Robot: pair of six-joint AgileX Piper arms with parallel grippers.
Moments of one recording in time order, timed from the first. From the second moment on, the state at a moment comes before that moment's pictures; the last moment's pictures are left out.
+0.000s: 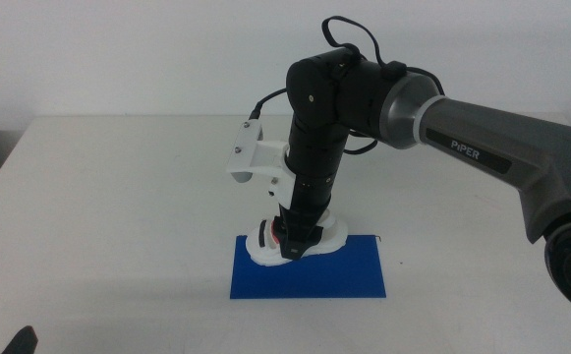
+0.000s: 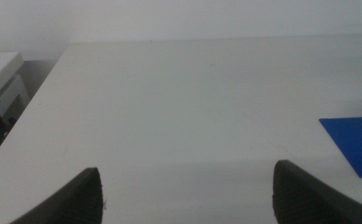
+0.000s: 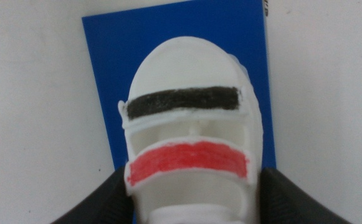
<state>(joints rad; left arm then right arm) -0.03 -0.01 0.03 -0.09 0.27 0.08 0.65 2.19 -1.93 0.14 1.21 -0.76</state>
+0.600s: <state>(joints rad) -0.03 -0.01 0.03 -0.09 0.27 0.08 0.63 2.25 -1.93 0.16 1.21 -0.76</state>
